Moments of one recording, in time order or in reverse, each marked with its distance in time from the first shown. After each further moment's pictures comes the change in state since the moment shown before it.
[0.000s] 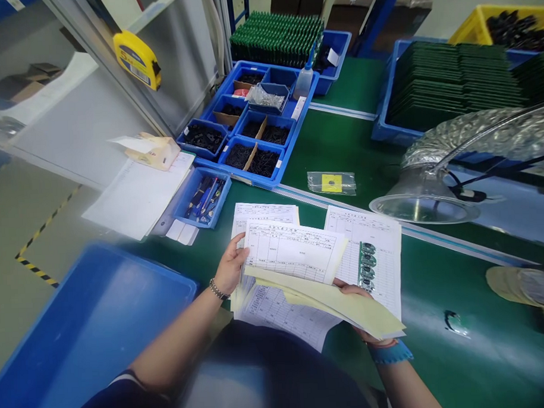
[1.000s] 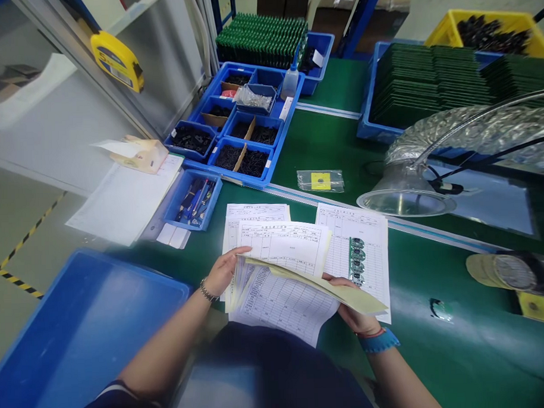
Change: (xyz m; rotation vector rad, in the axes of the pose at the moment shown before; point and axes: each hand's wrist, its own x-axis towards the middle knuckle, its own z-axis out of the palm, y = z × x) left_hand 0.000 0.000 -0.014 0.177 -0.207 0.014; right_hand 0.003 0.005 0.002 0.151 0.125 0.076
